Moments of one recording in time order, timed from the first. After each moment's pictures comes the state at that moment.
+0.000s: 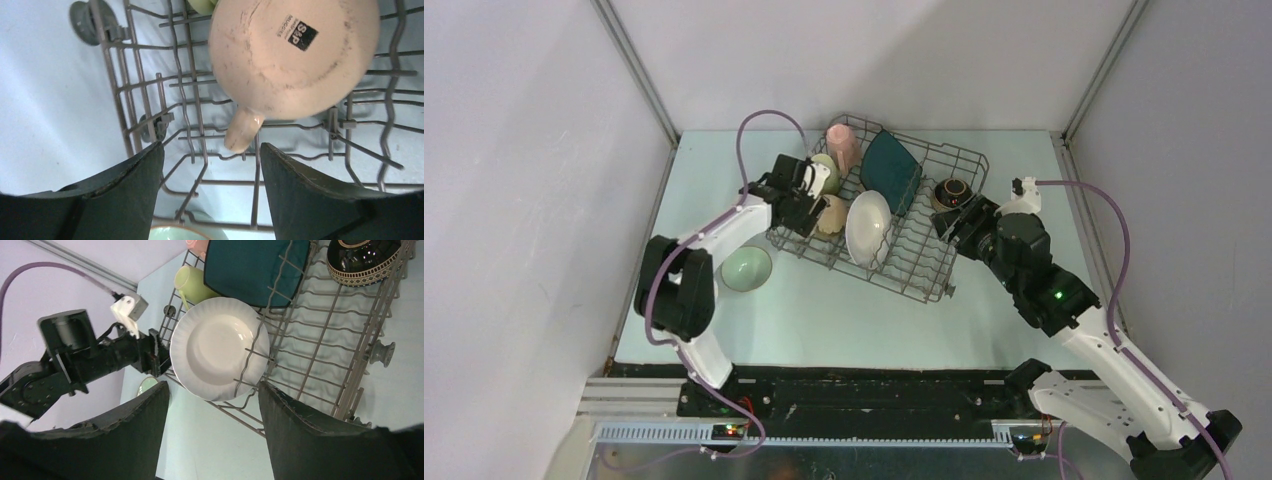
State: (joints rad) left arm -0.39 1.75 1.29 -0.50 -0.10 0.25; right arm 0.61 0.84 0.88 -0.34 0.26 0.86
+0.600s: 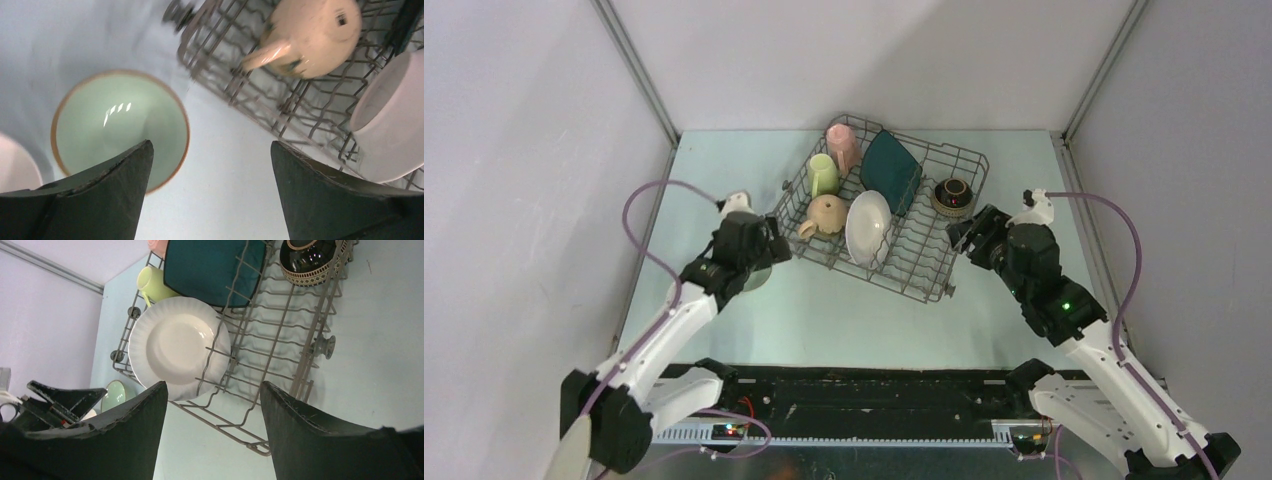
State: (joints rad) left arm -0.38 1.07 0.79 -0.39 -0.27 -0.48; right arm 0.53 0.76 0.80 -0.39 0.25 0.79
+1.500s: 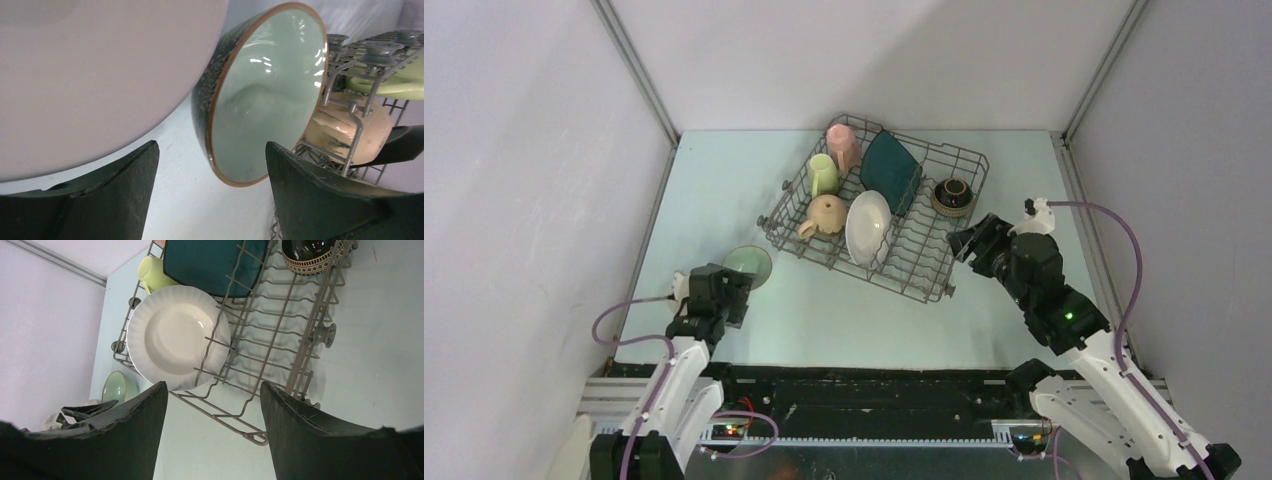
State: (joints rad) left arm -0.01 0.71 0.27 -0.35 -0.10 -1.26; right arm 0.52 0.69 0.74 -0.39 0.22 0.79
